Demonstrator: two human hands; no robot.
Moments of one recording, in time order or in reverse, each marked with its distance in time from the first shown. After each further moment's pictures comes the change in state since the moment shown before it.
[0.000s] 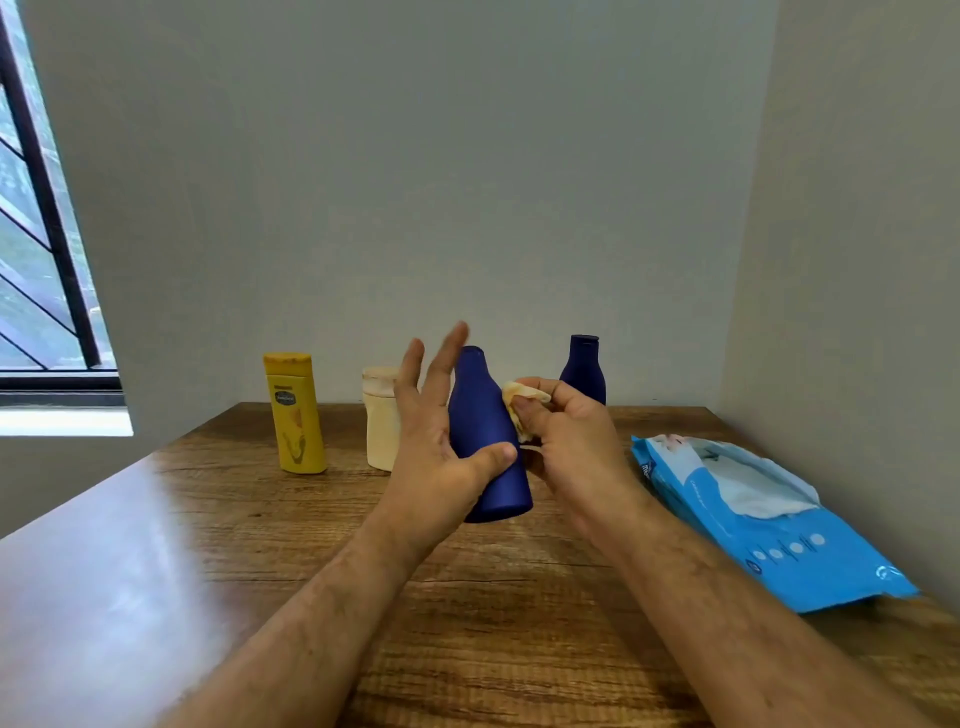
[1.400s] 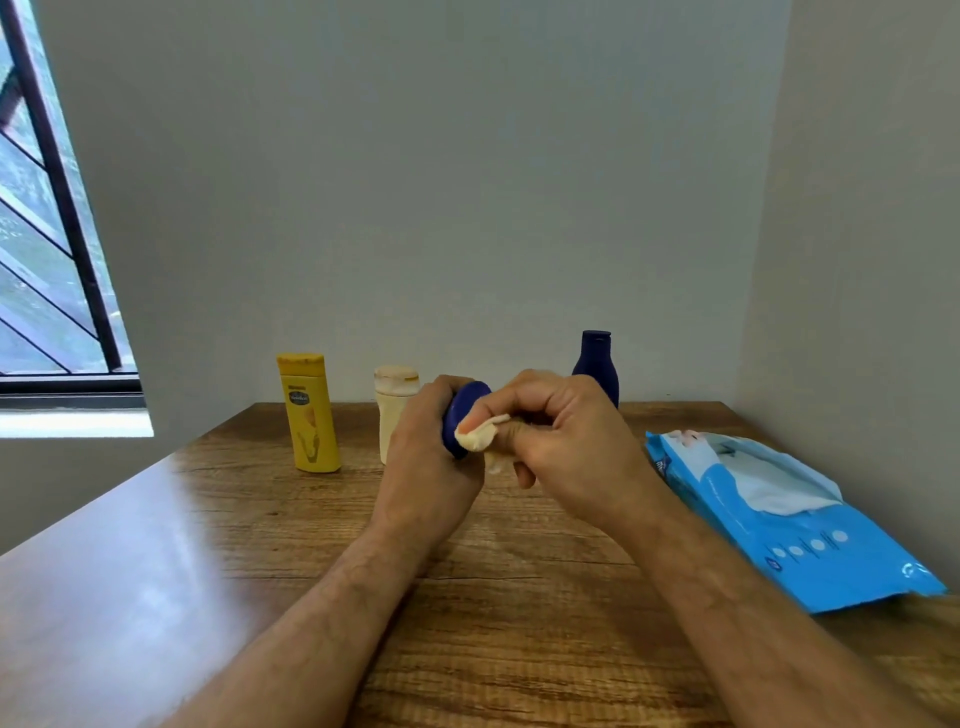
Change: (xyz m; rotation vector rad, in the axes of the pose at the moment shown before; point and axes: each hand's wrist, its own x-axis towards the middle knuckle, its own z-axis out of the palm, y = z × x) left_hand 0.002 -0.019 -0.011 0.389 0.152 0.052; right_hand -0.029 -0.028 0.005 -0.466 -0.282 -0.384
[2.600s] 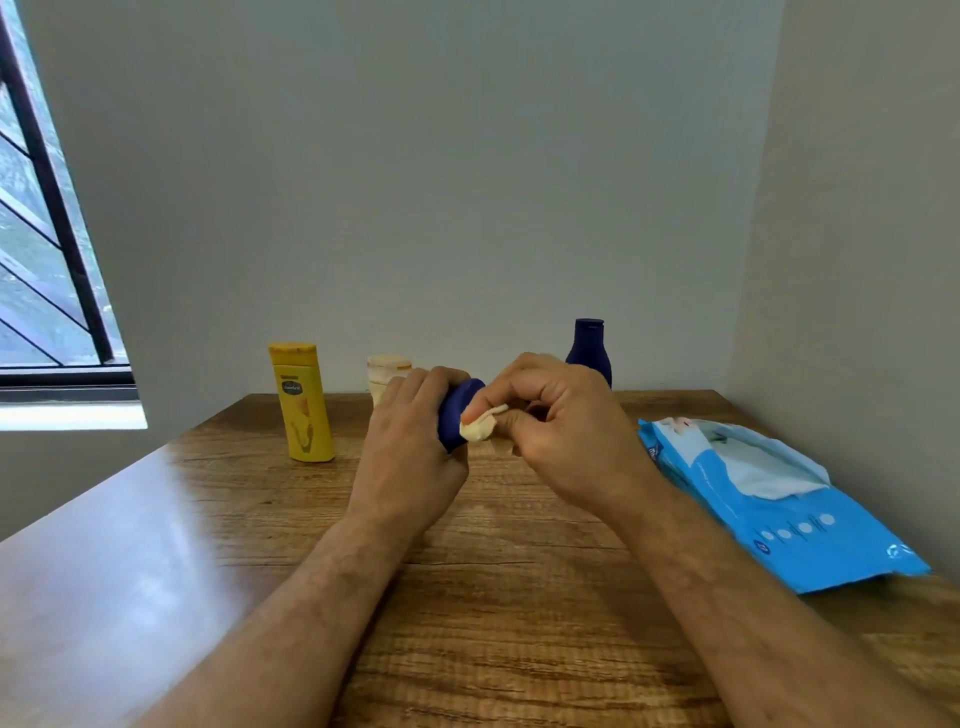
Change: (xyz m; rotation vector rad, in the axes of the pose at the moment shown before) left_hand 0.001 -0.003 -0.007 0.322 -0.024 0.170; right_hand 0.001 0.007 -0.004 -0.155 0.014 -0.114
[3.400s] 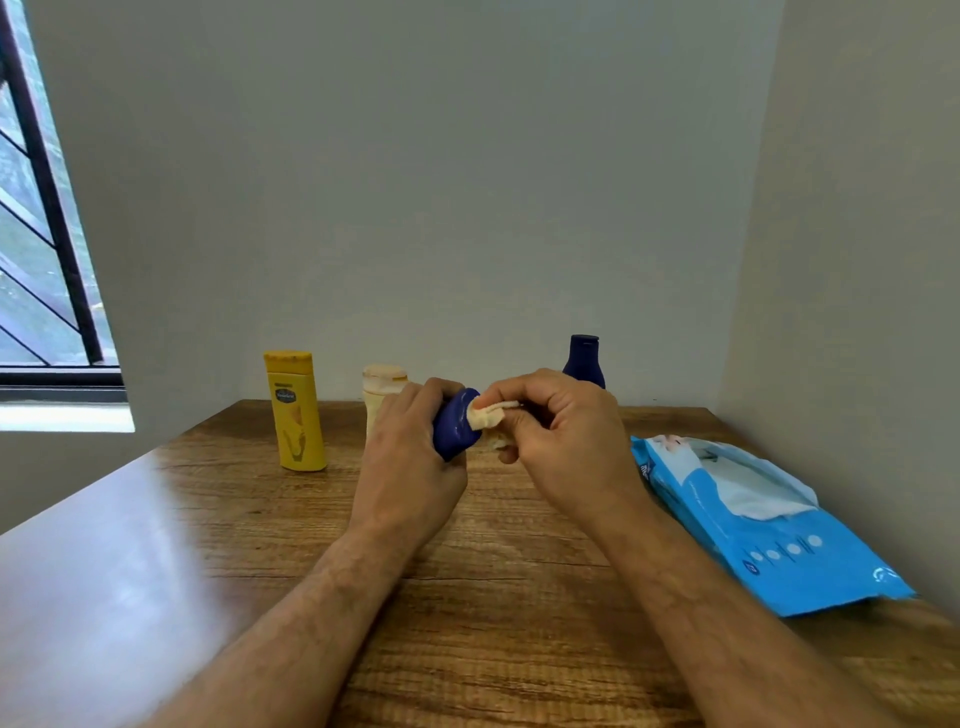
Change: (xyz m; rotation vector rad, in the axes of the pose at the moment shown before) left_hand 0.000 0.005 0.005 -0.089 0.056 -0.099; right_hand 0.003 0.018 0.006 0.058 0.163 0.041
